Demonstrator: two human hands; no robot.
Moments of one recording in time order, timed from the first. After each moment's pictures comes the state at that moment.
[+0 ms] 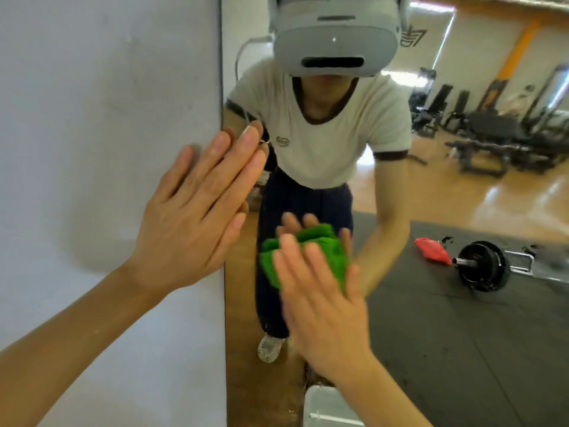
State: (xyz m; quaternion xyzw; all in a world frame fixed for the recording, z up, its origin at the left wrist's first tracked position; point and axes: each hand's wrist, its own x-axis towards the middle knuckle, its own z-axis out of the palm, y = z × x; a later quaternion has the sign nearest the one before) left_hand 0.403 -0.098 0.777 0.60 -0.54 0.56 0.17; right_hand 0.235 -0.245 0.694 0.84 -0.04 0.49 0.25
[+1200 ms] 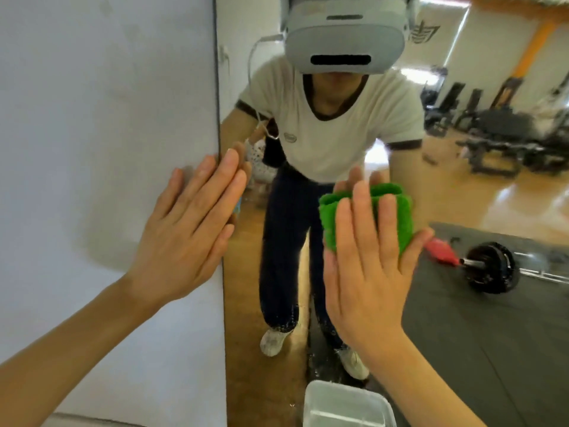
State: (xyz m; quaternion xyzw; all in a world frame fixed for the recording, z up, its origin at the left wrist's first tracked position) left_hand 0.397 -0.089 0.744 0.63 -0.53 0.53 0.19; right_hand 0.222 -0.261 0.733 0.81 -0.08 0.55 0.18
